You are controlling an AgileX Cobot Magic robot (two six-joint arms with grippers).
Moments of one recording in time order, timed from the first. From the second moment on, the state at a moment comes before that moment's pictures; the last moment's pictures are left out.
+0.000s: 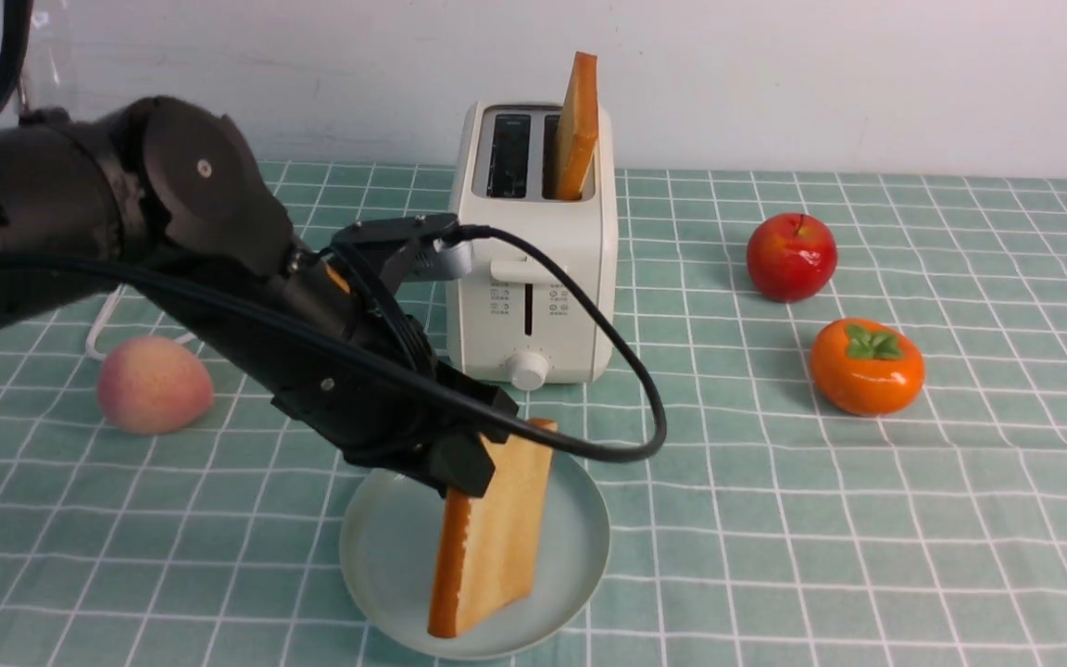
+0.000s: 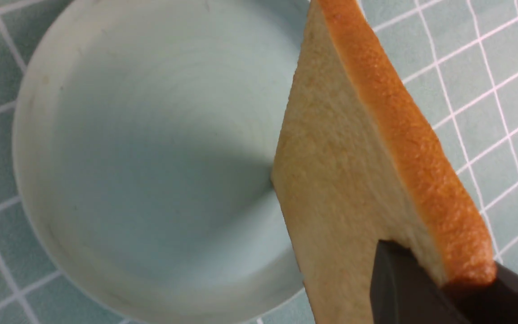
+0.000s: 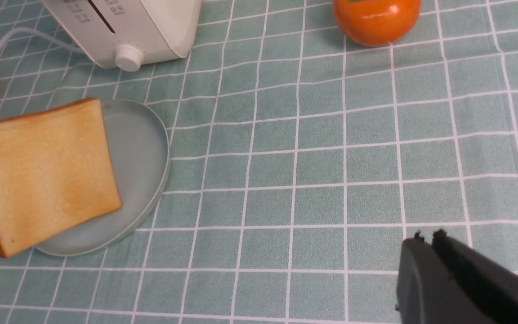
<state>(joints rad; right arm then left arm) 0.02 0.51 -0.63 0.33 0.84 -0.03 -0.40 1.61 -1.19 -0.56 0.84 0.22</state>
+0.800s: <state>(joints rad) 0.02 0.52 -0.63 0.36 0.83 -0.03 -0.40 1.71 -1.19 -0.39 0.82 0.20</state>
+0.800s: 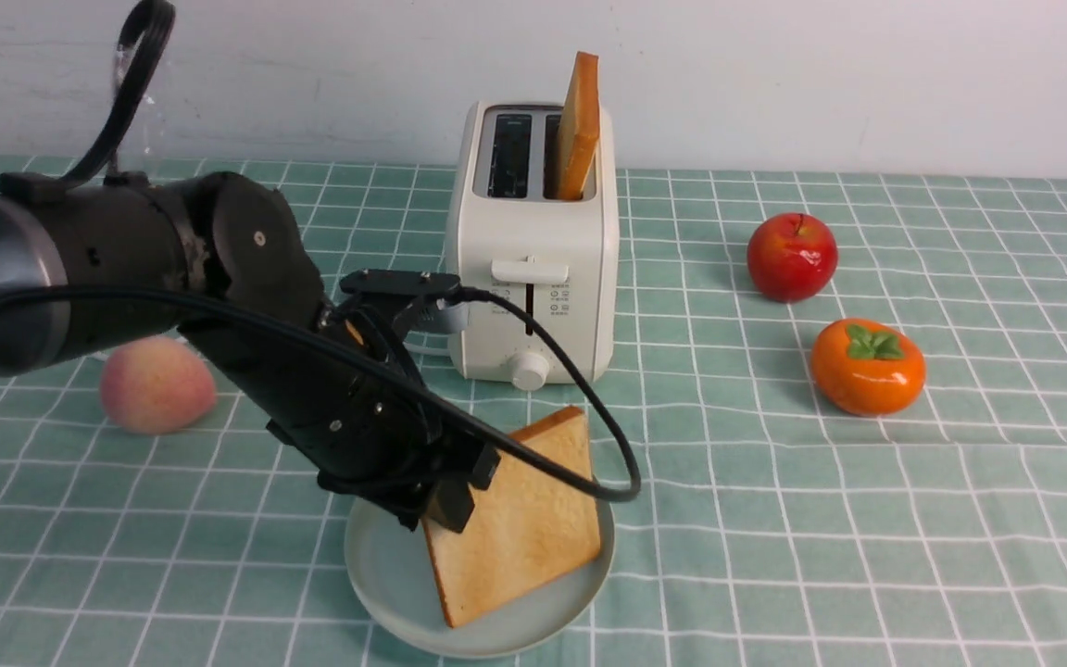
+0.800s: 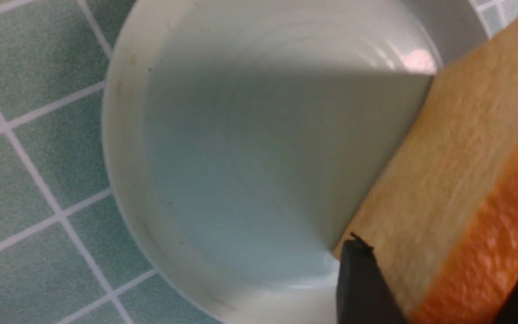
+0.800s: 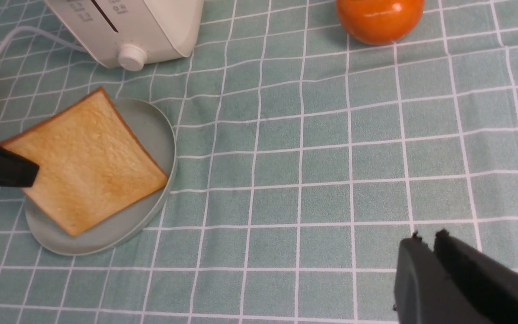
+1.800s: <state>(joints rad) 0.11 1.24 -1.21 0.56 0.86 -0.26 -0.40 0.99 -0.93 0.02 0.88 -0.32</state>
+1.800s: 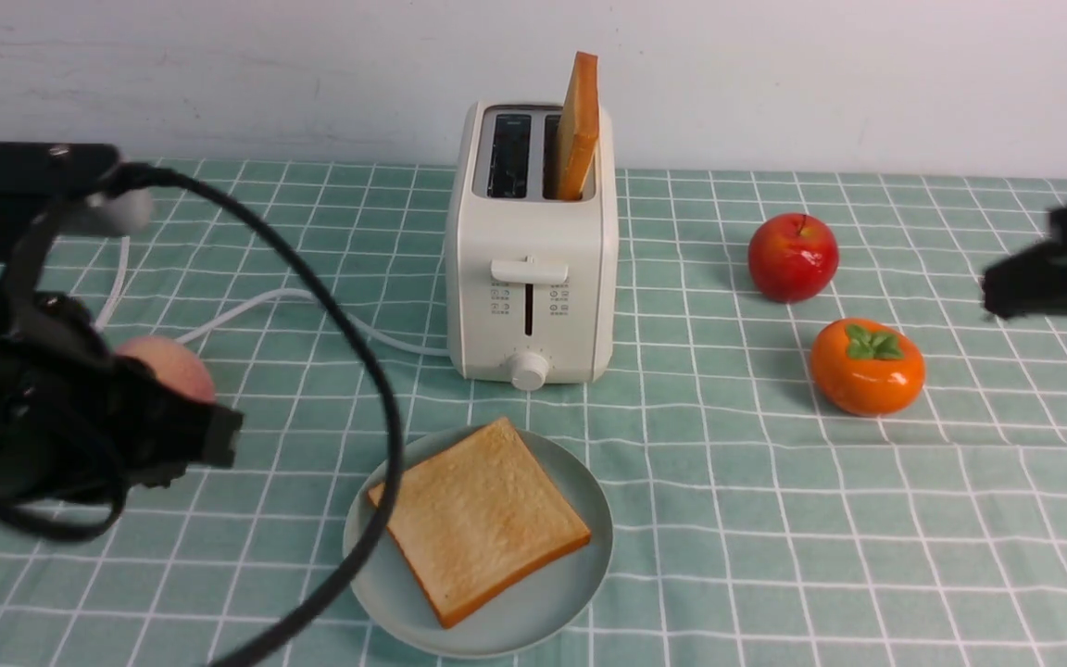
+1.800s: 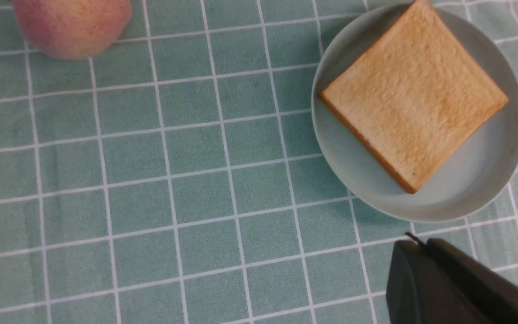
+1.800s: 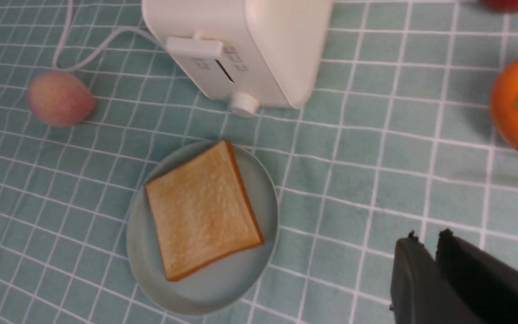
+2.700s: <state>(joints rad) 0.35 2.26 -2.20 0.52 0.60 -0.26 -0.40 0.37 -0.60 -0.10 0.82 -0.45</state>
